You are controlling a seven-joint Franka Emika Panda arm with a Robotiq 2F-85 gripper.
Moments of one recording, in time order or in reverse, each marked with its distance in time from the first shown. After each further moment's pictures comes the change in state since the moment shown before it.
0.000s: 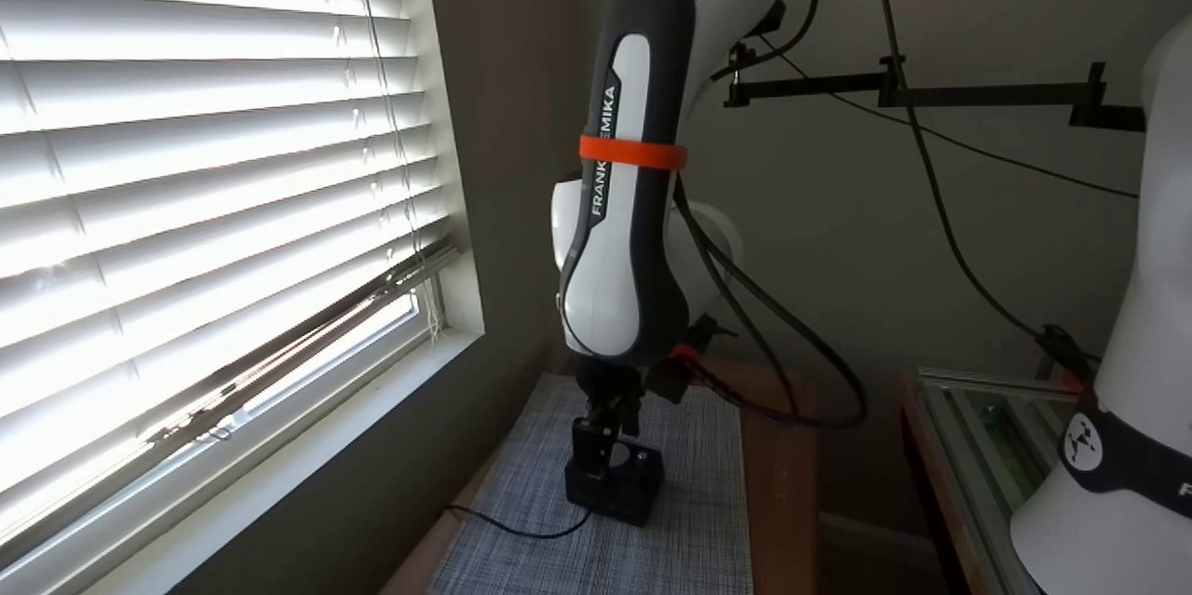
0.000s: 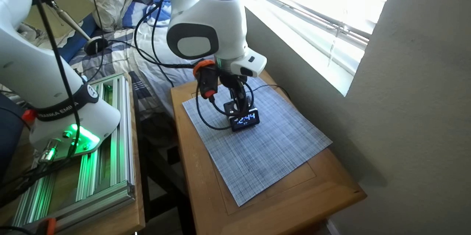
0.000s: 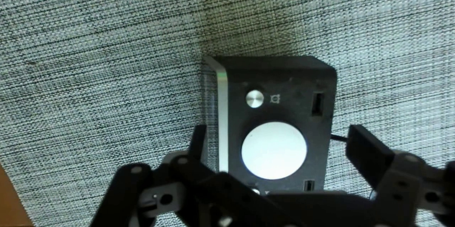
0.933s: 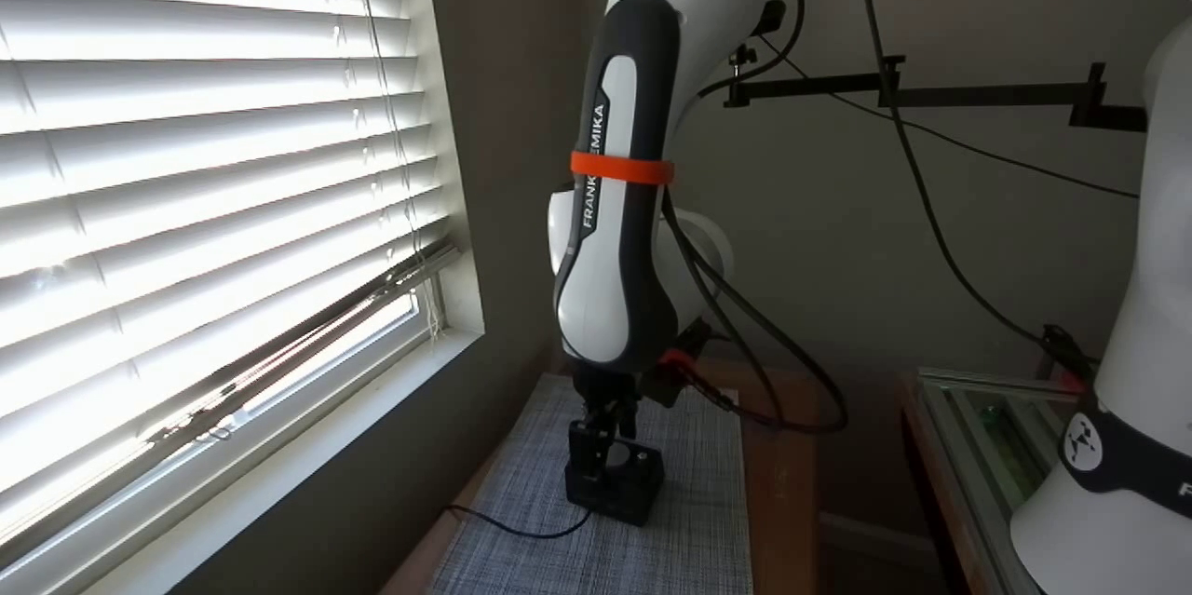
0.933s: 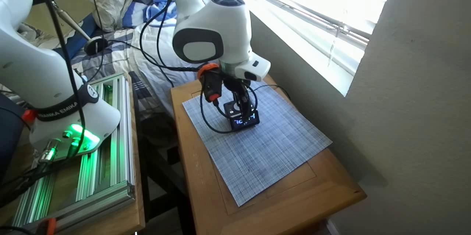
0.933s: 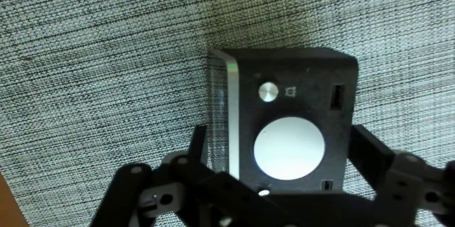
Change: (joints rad) arm -0.012 0.045 0.000 0.040 0.000 0.000 0.000
